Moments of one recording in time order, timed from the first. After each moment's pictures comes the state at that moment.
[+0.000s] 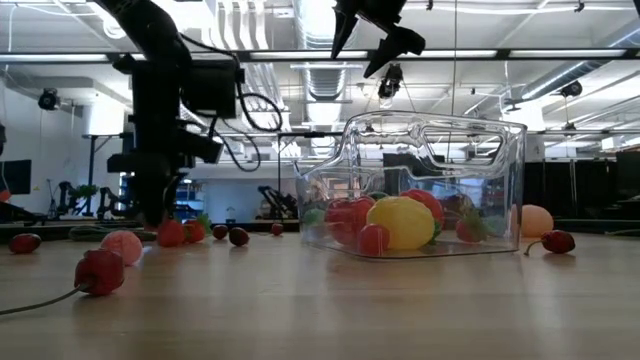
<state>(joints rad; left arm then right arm) 0.22 1.48 0.83 -0.82 -0.20 0.03 -0.23 1.74 1.89 -1.04 0.29 0.72</state>
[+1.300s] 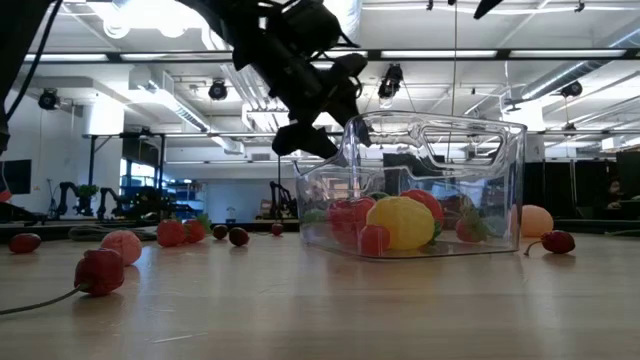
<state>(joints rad) 0.20 1.80 1.36 -0.34 0.10 -0.58 -0.23 1.28 1.84 -1.46 0.50 0.58</state>
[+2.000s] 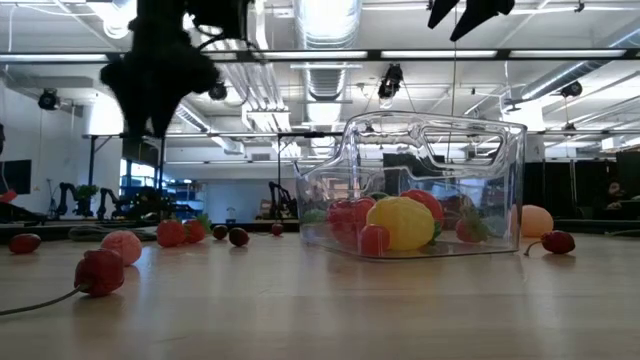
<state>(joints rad) 0.11 1.44 1.24 -1.37 -0.05 -0.86 -0.25 1.24 1.60 -1.19 0.44 0.40</state>
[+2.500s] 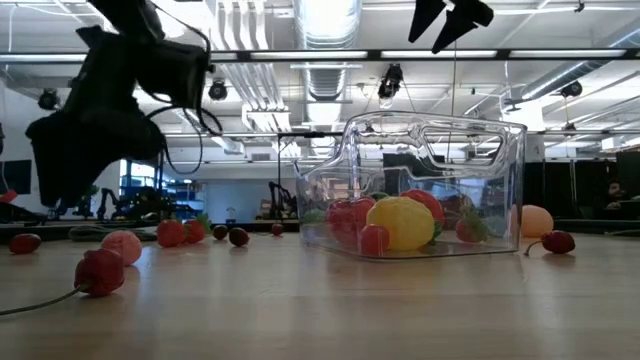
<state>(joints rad) 0.10 1.35 0.79 -1.14 0.17 -0.90 -0.26 1.33 1.59 -1.11 0.44 0.39</state>
